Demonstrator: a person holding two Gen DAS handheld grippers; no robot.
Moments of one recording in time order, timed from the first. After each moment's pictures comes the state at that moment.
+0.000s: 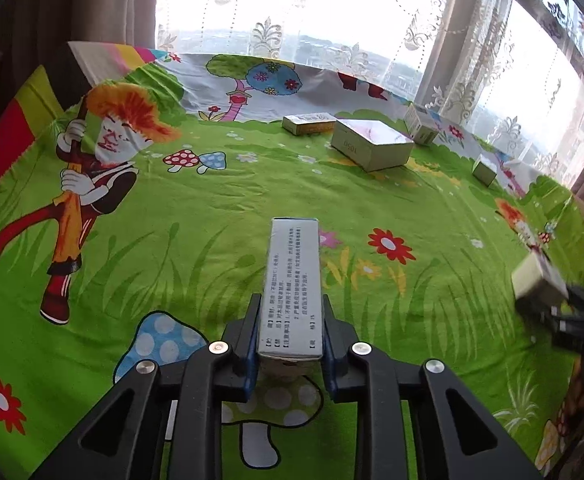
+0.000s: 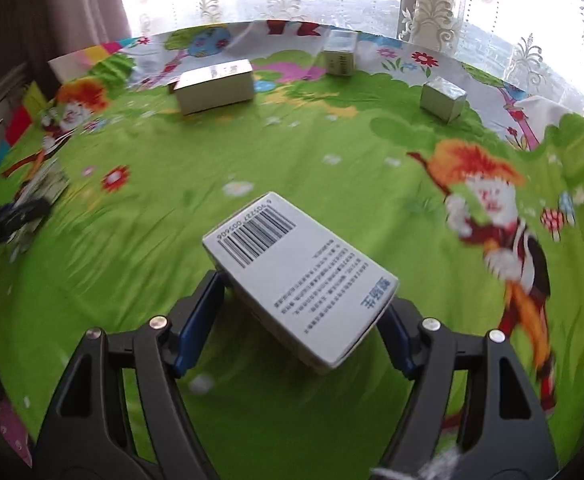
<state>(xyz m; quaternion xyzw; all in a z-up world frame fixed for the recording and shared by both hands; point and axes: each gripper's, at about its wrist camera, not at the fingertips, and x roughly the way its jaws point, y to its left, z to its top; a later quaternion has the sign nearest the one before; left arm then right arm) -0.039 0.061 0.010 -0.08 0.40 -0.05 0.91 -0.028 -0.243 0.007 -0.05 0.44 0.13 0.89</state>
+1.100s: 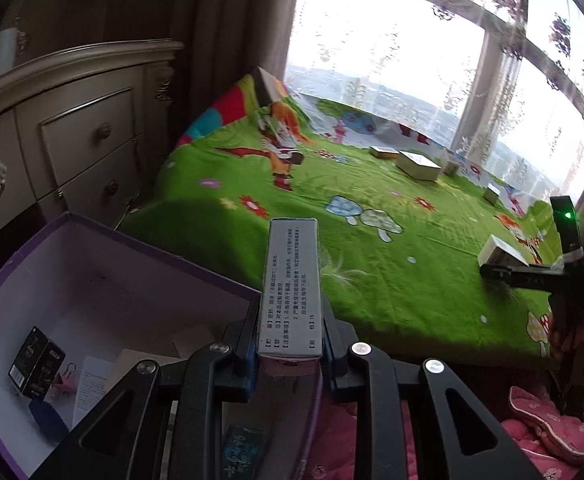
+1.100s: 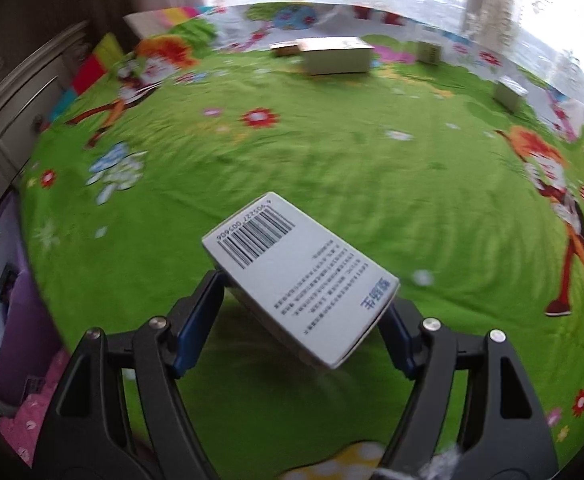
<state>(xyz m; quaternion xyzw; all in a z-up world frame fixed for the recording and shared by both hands) -0.281 0.149 0.043 -0.11 0.34 0.06 0.93 -0.086 -0.151 0.010 -0.06 0.47 0.20 0.86</state>
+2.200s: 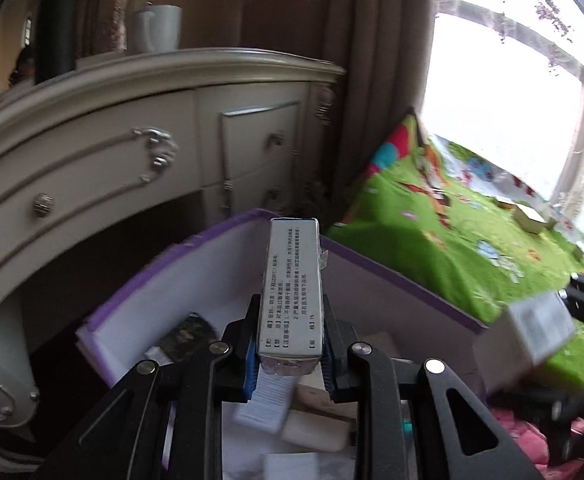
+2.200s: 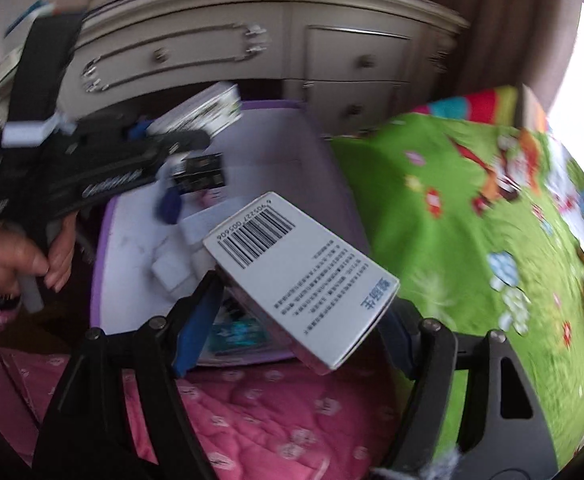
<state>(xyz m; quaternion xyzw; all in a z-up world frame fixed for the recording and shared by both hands) -0.362 0.260 0.057 -0.13 0.31 0.26 0.91 -0.271 0.112 0.061 -0.29 0.34 0.55 0.71</state>
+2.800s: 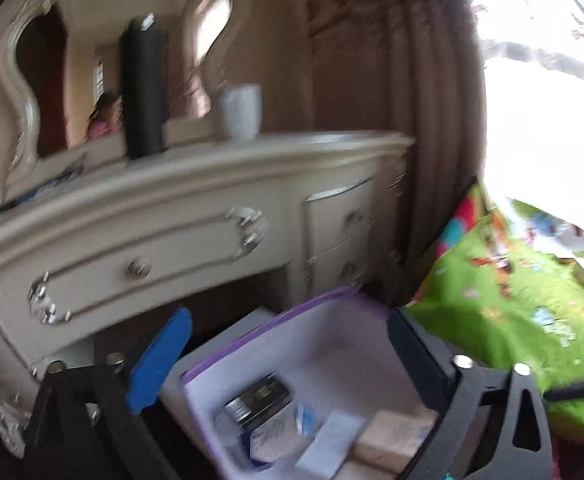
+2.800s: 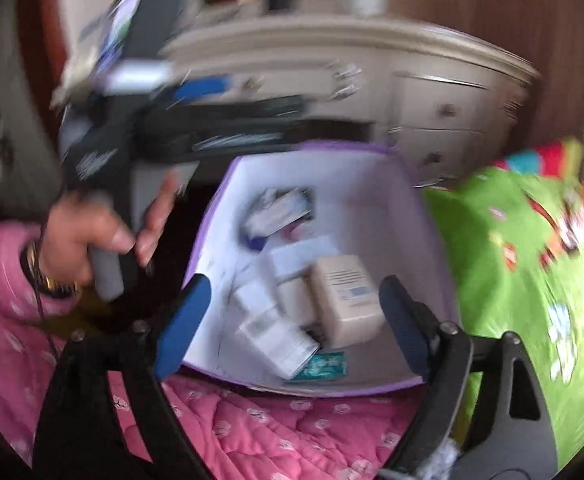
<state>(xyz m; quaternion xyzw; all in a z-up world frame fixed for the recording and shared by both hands) -0.371 0.245 0.108 -0.06 0.21 0.39 0.90 -0.285 0.099 0.077 -0.22 0.29 0.65 0.67</state>
